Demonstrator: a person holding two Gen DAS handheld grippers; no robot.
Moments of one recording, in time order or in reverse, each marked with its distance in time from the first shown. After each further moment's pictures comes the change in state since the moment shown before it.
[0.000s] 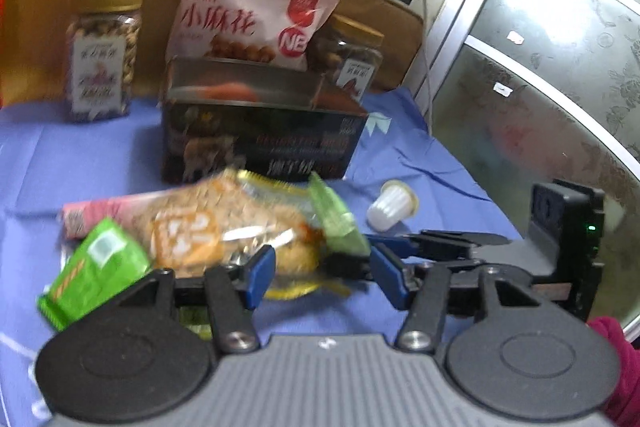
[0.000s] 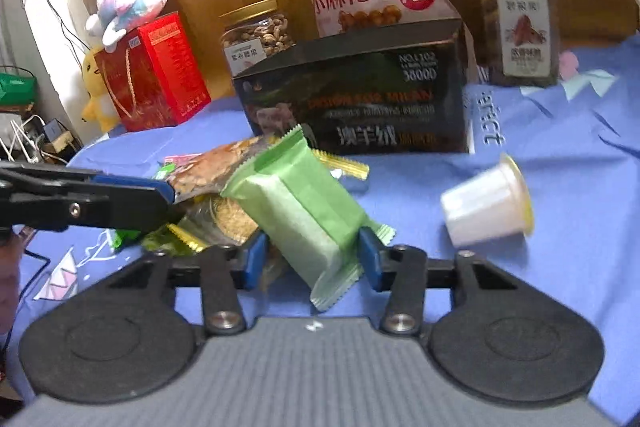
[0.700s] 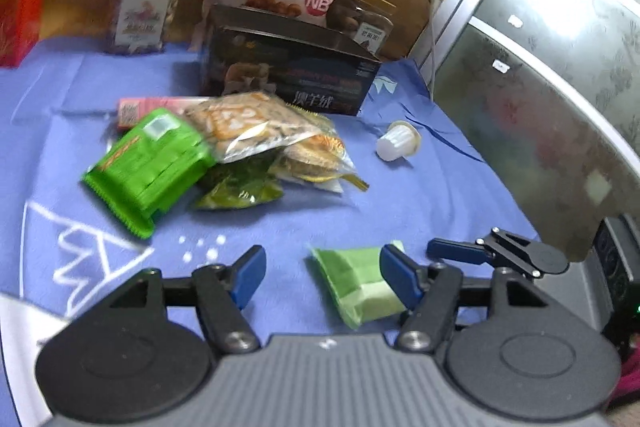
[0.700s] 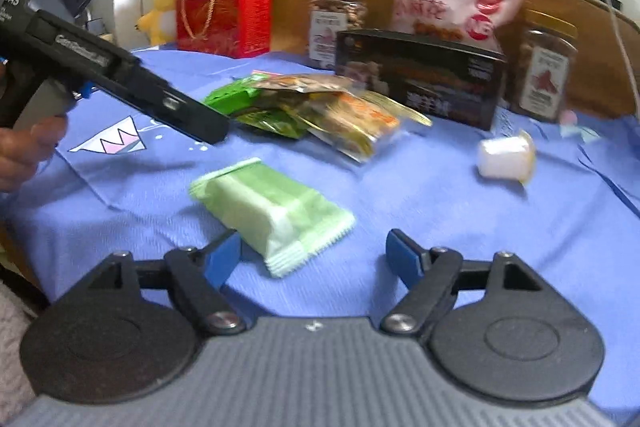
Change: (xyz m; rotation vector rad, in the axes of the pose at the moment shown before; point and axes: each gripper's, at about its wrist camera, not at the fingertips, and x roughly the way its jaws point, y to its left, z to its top) left arm -0.044 0.025 -0.059 -0.062 0.070 -0.035; right arm -0.059 0.072 -0.080 -0.315 -0.001 -0.081
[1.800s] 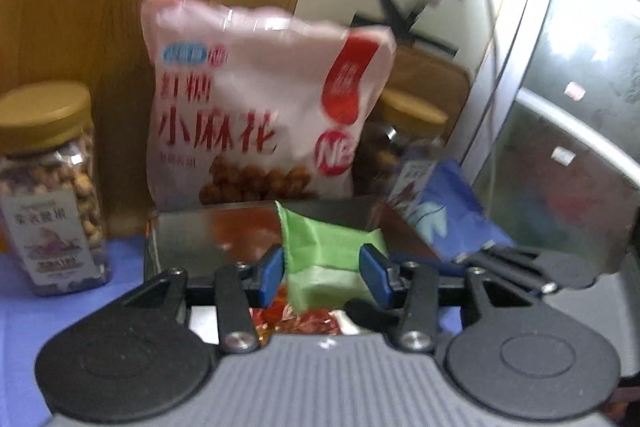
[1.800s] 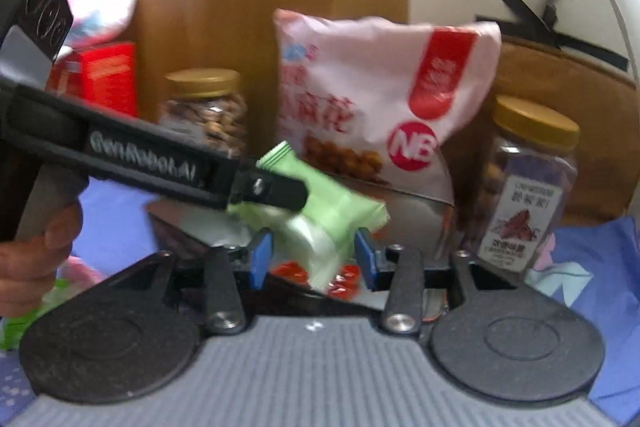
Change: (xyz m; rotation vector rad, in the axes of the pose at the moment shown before) left arm 0.135 0.010 0.195 0.164 -0.171 0.078; right arm 0.122 -0.105 0.158 0.059 -0.118 -0.180
